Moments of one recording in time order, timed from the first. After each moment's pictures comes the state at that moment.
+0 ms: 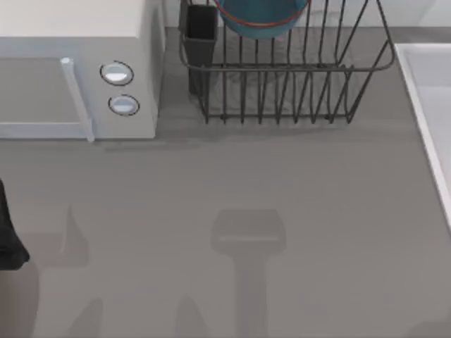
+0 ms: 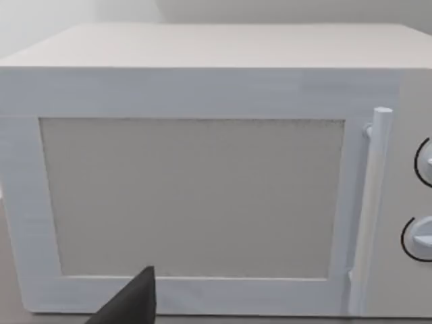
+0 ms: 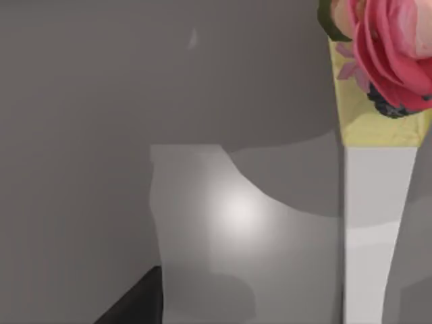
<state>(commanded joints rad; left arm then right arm) 0.00 0.00 0.00 0.00 0.00 0.00 -0.47 1.66 0.68 -0.58 0.00 -0.34</state>
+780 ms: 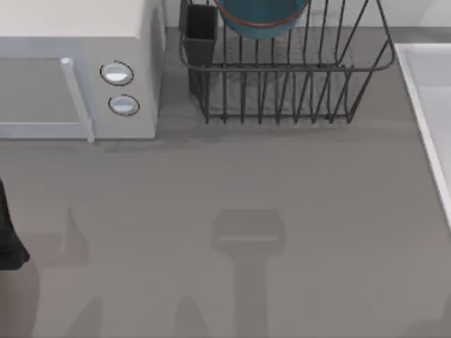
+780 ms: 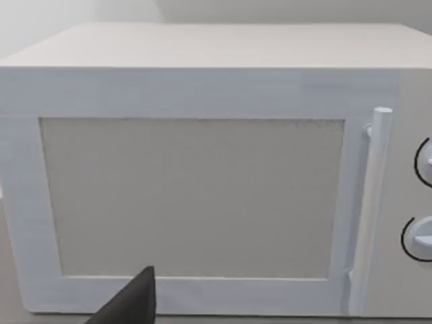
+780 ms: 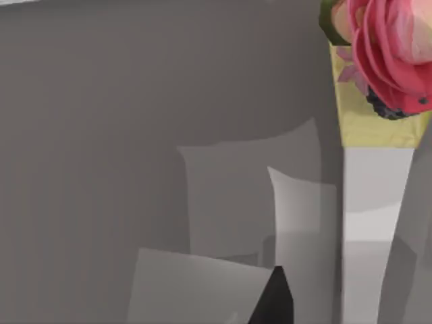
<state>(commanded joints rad) 0.00 0.00 0.00 0.00 0.00 0.00 -0.48 1.58 0.75 -0.70 -0.01 -0.35</state>
